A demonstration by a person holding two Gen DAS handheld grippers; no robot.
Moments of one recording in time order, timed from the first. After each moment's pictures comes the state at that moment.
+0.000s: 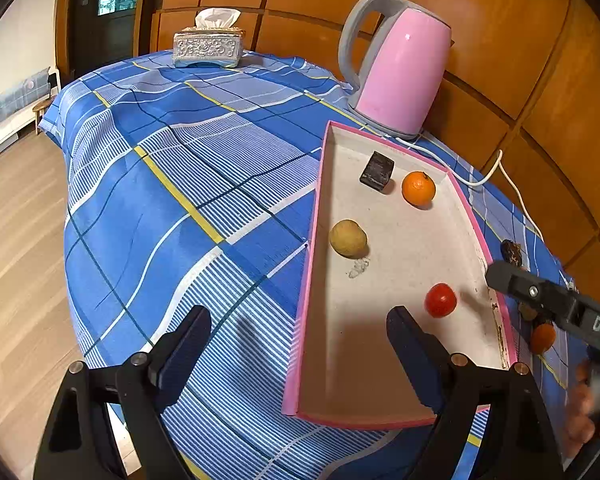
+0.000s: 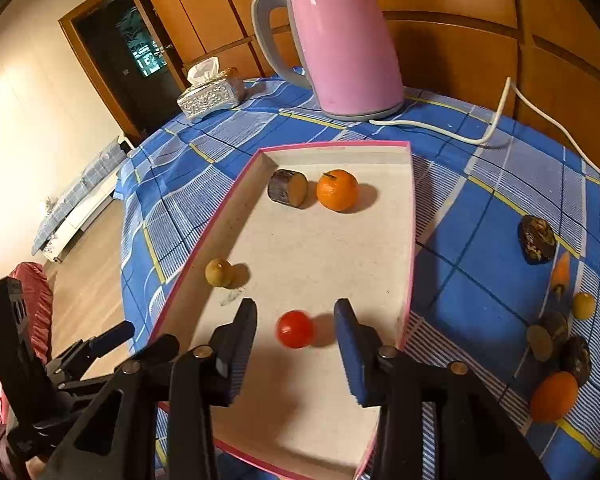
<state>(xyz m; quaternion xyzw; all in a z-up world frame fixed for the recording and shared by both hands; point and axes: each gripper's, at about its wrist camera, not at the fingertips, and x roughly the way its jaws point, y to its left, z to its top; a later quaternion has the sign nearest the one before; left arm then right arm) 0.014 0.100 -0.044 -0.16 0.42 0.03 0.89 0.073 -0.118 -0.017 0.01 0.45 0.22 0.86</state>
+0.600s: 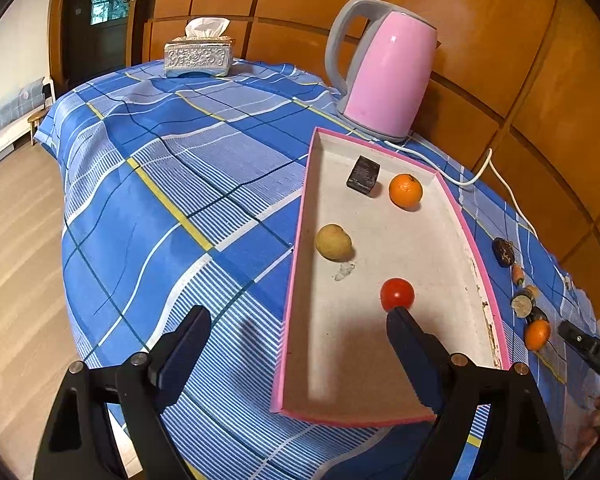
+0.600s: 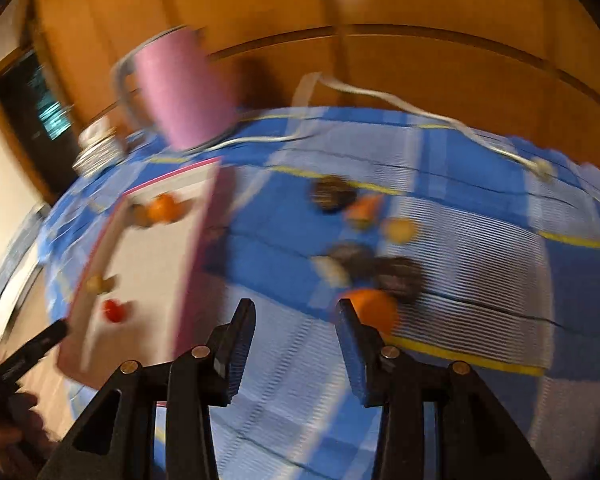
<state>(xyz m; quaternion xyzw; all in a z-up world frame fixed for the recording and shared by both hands) 0.011 0.089 -0.038 -0.14 0.41 0.02 0.90 0.020 -0.263 -0.011 0.07 0.41 0.01 0.91</state>
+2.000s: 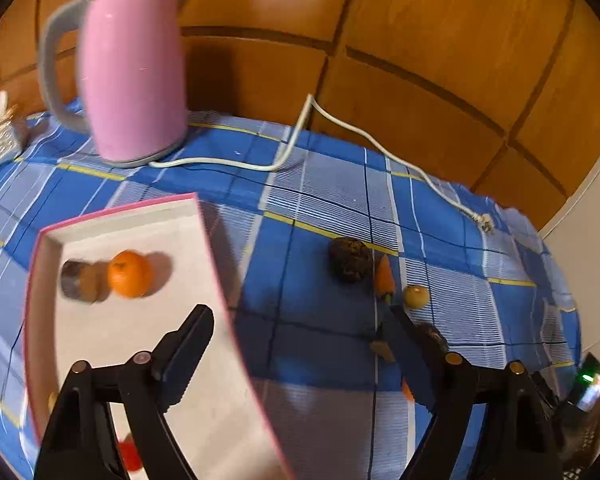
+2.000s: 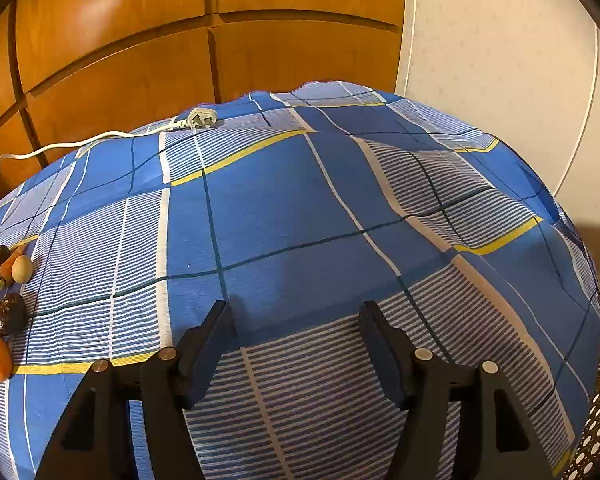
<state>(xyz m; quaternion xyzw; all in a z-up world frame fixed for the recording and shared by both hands) 0.146 -0.111 0.008 -0.02 0.45 -0.21 0.87 -0.054 -0.438 -0.066 0.14 0.36 -0.37 0.84</state>
